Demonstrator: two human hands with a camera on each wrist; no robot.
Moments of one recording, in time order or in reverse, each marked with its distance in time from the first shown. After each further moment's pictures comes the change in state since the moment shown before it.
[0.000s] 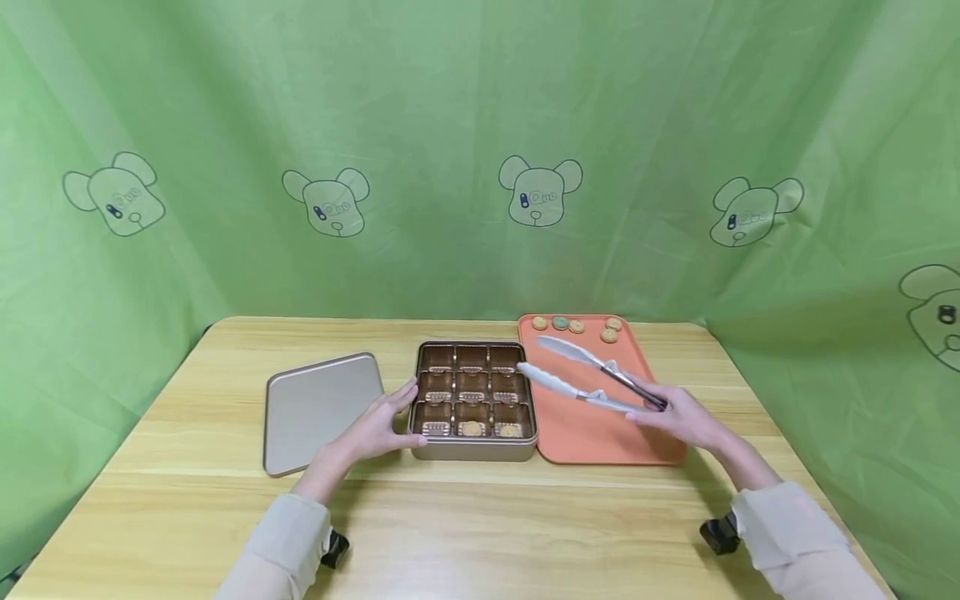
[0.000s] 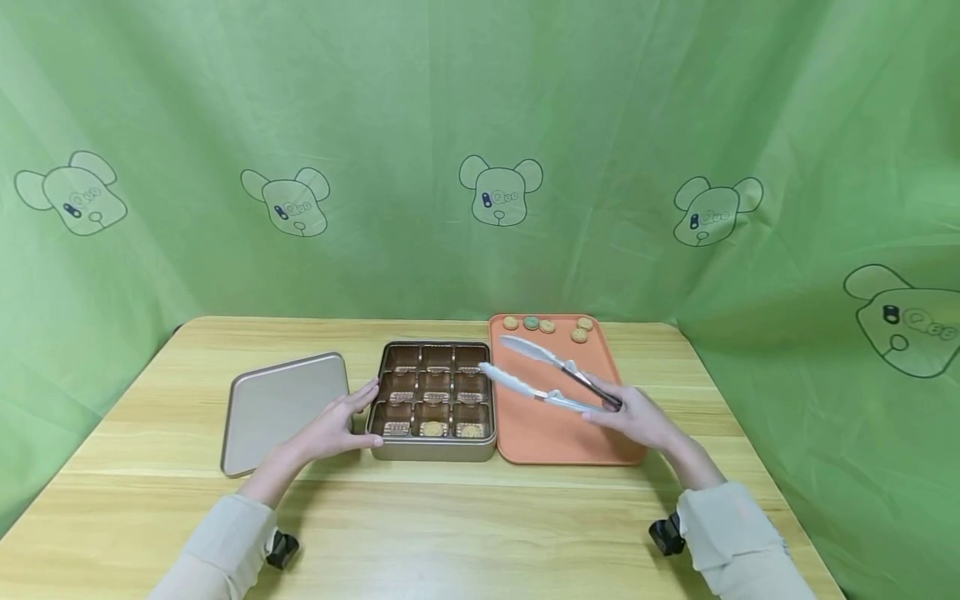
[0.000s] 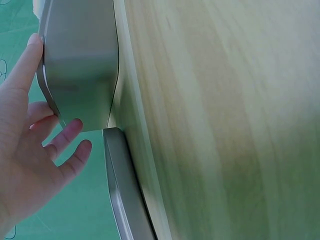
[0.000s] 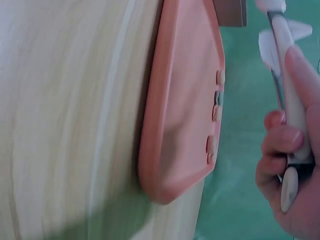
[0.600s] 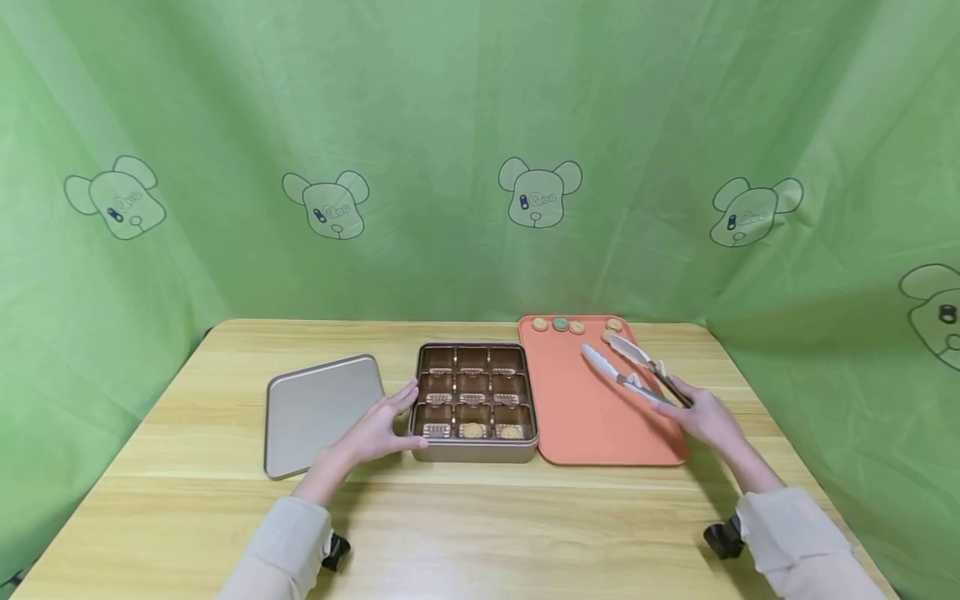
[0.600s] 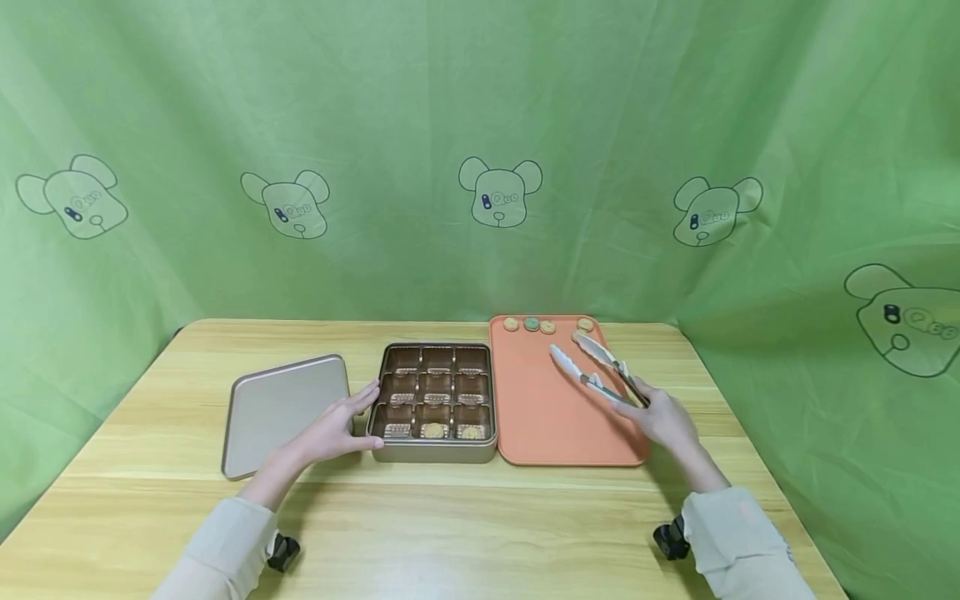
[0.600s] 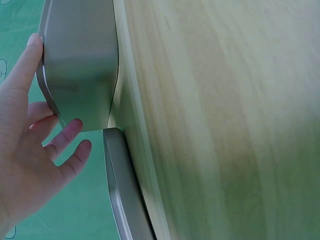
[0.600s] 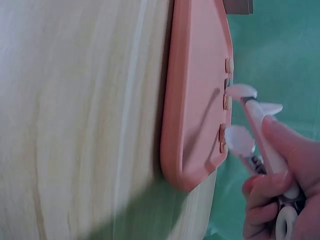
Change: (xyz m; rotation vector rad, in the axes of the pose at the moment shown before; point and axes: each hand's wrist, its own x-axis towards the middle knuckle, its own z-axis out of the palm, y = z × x) left_hand 0.000 0.000 0.000 0.003 0.001 -0.011; right_hand -0.012 0.011 -0.011 -0.280 0.116 0.403
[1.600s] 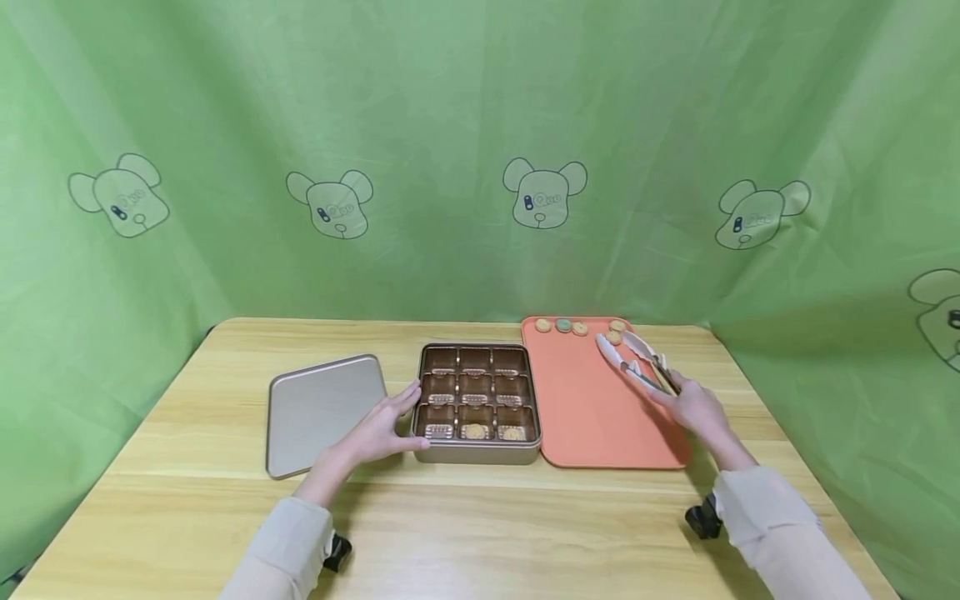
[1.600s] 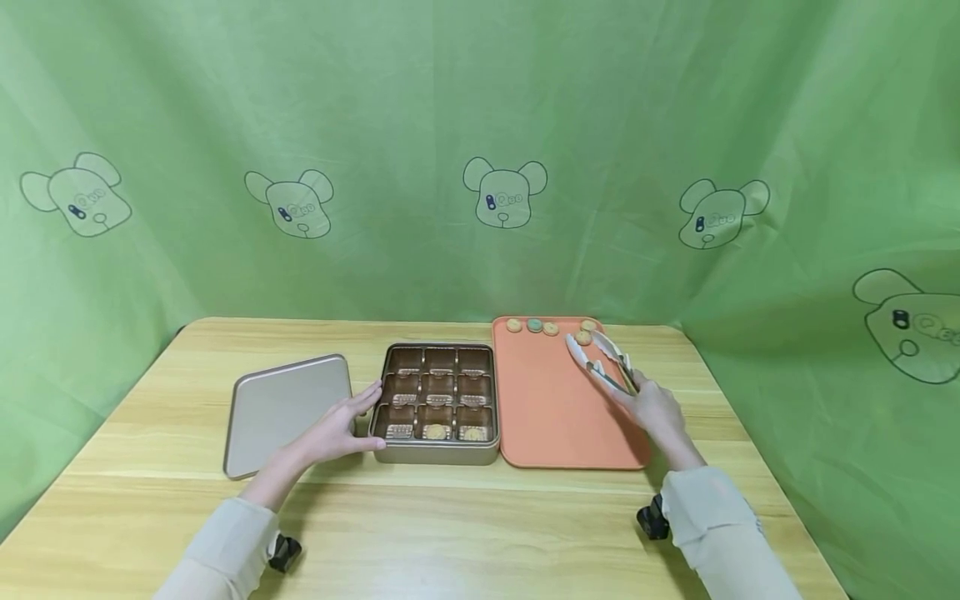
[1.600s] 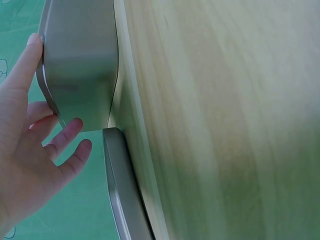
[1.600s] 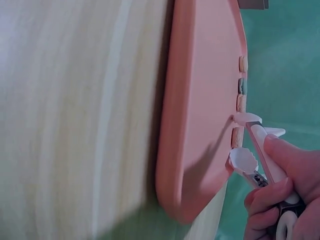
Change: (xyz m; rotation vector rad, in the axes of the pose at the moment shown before) left_hand 0.001 -0.004 0.001 0.011 -0.001 0.028; right_hand 0.028 -0.007 0.005 -0.083 -0.010 0.149
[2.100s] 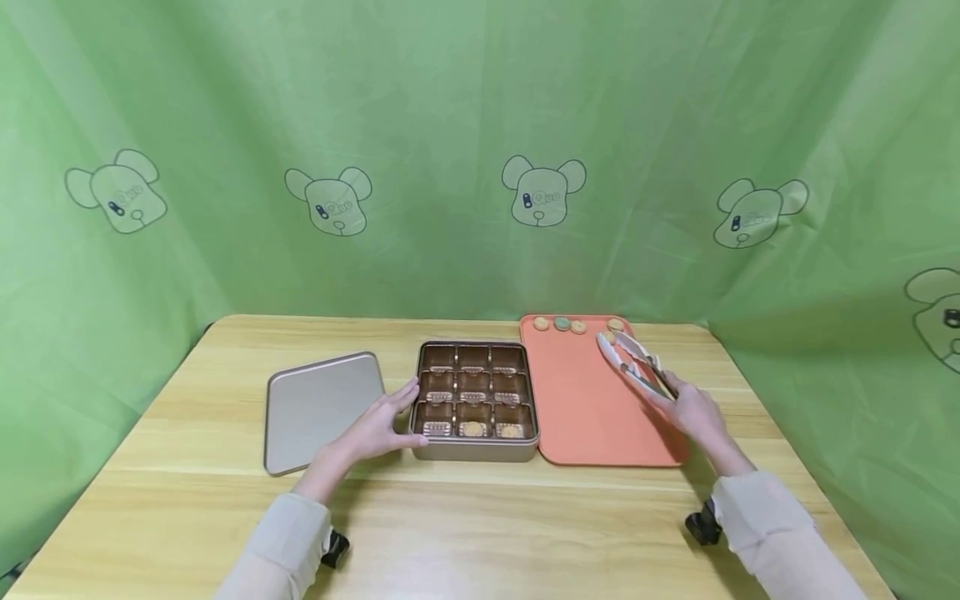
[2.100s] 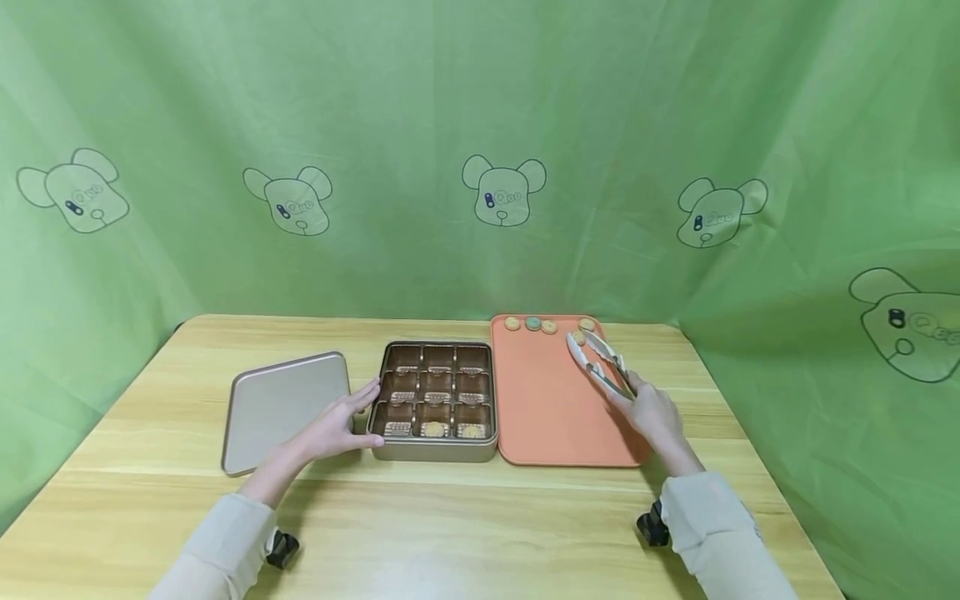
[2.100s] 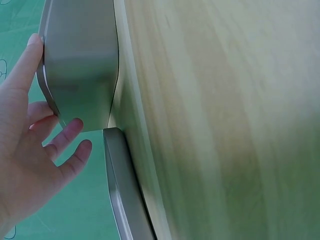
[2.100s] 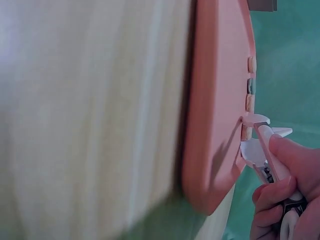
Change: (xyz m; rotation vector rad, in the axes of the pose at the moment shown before) left_hand 0.000 0.005 -0.001 -0.021 -0.008 -0.029; right_hand -0.004 0.007 0.009 -0.047 0.076 -0.059
